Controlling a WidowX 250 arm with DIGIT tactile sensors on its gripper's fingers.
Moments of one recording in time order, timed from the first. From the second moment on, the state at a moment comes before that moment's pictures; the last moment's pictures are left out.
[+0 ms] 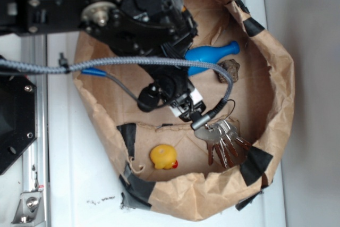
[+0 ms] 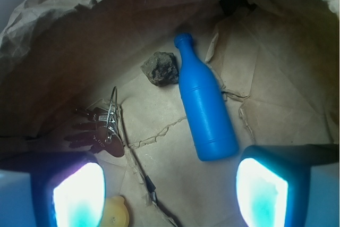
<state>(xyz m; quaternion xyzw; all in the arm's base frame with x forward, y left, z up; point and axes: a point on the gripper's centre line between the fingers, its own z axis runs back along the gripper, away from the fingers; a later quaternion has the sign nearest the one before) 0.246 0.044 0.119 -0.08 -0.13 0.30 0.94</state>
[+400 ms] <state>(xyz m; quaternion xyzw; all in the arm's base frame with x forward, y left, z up) 0.247 0.044 0.119 -0.08 -0.14 0.30 0.94</state>
